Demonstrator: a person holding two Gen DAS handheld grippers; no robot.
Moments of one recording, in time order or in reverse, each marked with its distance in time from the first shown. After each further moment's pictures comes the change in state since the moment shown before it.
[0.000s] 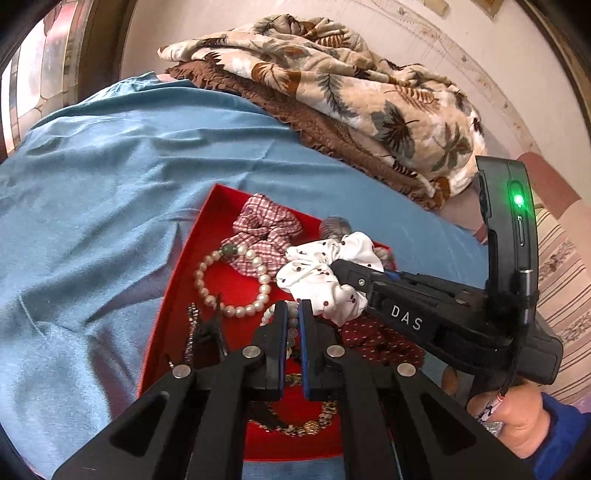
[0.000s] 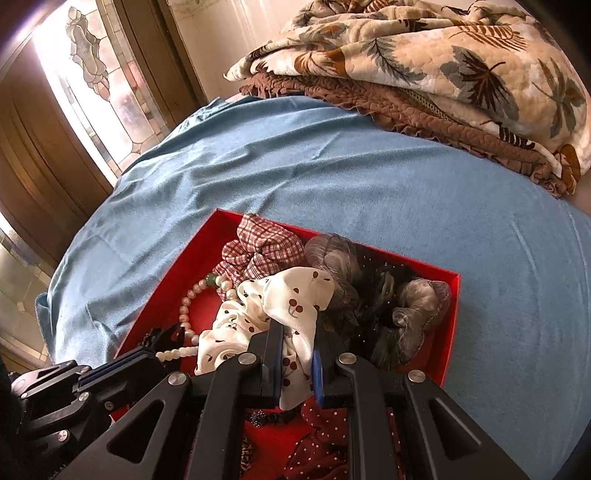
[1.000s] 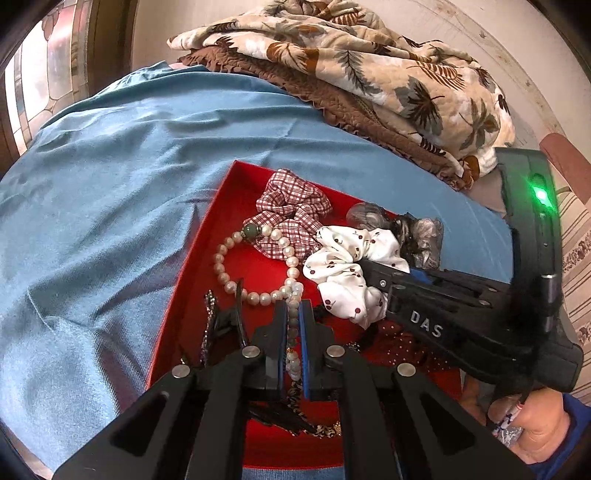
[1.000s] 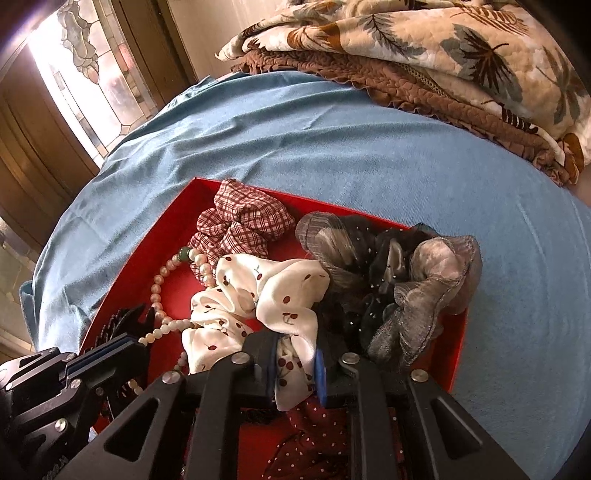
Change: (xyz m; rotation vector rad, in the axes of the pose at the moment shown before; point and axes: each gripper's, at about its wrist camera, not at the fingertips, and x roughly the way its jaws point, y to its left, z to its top) left arm 0.018 0.002 -0.004 0.013 0.064 0.105; right arm 0.021 -0.006 -0.007 -0.003 0.044 -0.024
